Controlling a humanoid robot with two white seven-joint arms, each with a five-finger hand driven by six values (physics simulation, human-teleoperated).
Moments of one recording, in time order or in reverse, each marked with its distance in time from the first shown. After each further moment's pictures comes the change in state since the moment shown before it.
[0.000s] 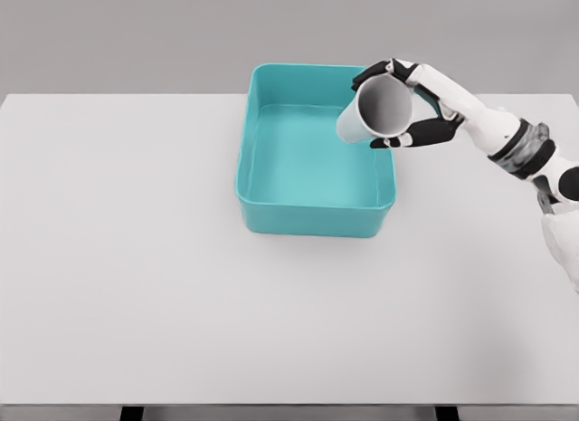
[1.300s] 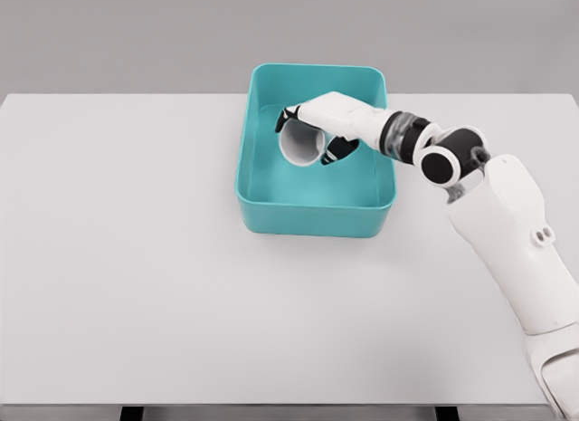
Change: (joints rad) left arm 0.000 0.000 0.000 0.000 0.000 0.000 0.000; right arm -0.106 0.208 0.136 -0.105 0.952 0.340 0.000
